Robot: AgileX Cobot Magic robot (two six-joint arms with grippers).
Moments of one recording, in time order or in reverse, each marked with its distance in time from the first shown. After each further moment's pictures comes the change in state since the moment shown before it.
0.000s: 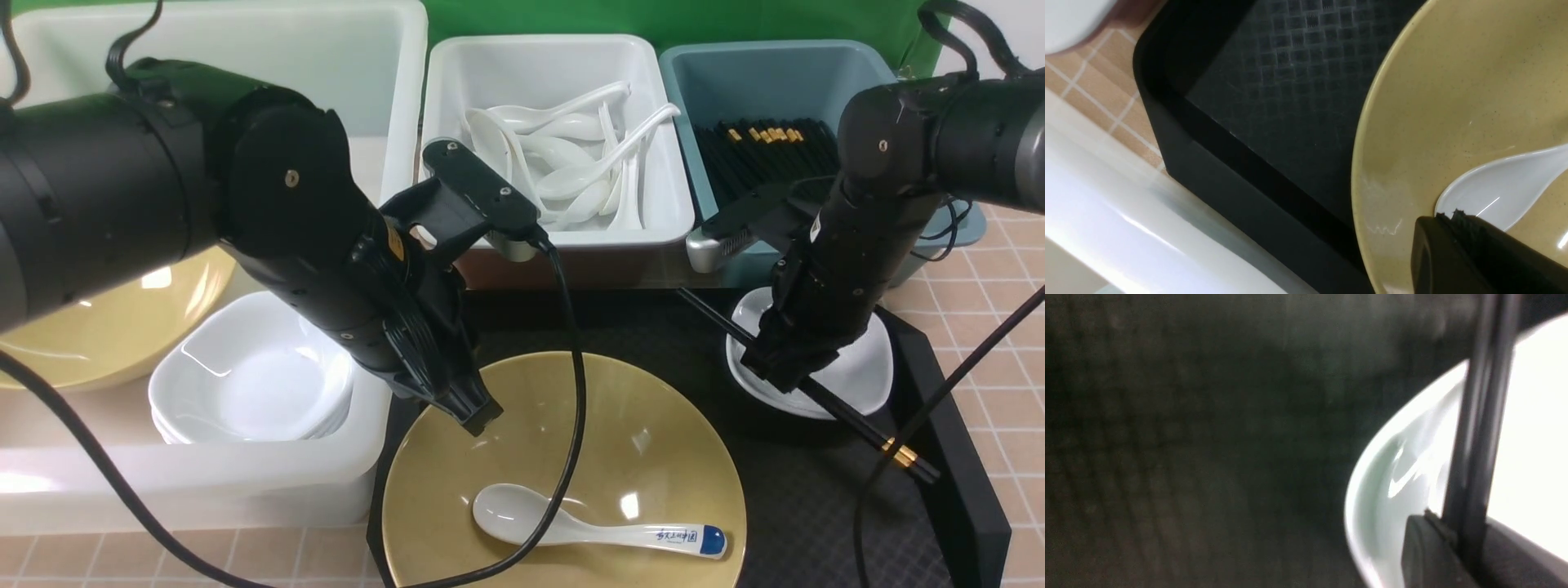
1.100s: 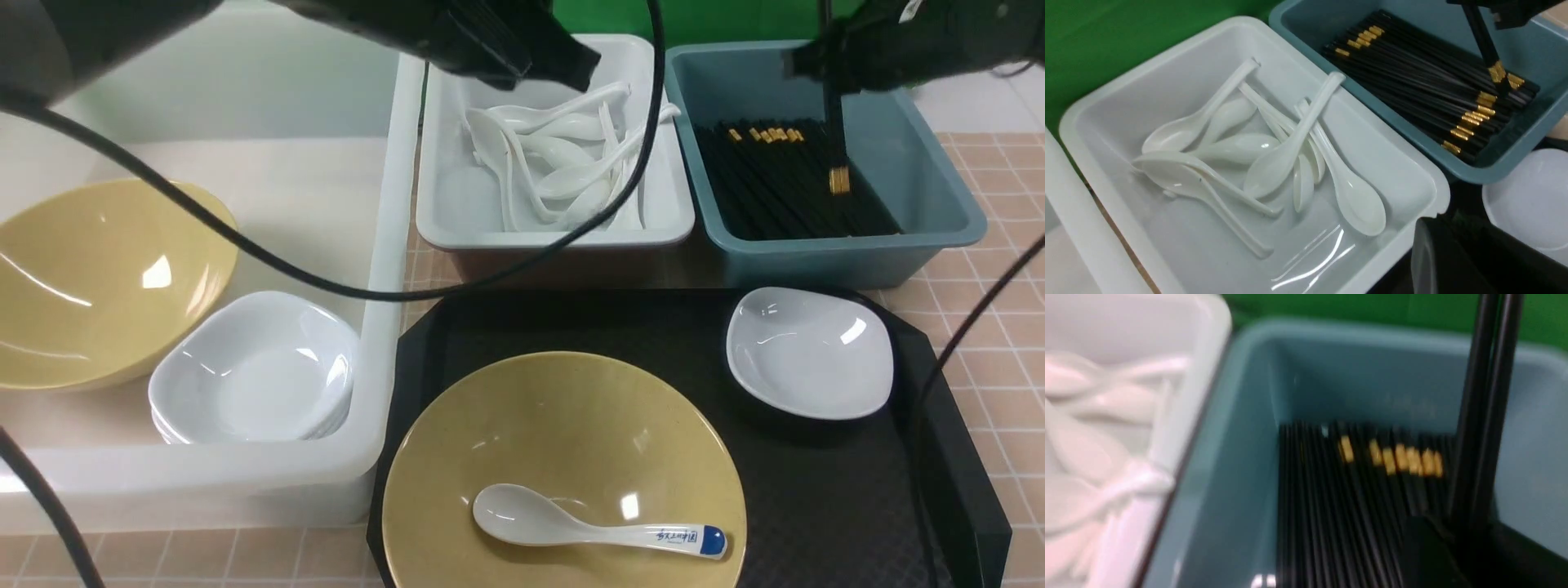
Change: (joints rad) right arm -0.213 0.111 -0.316 0.000 -0.610 0.280; left arm 0.078 0.149 -0.446 -0.081 -0.218 -0.079
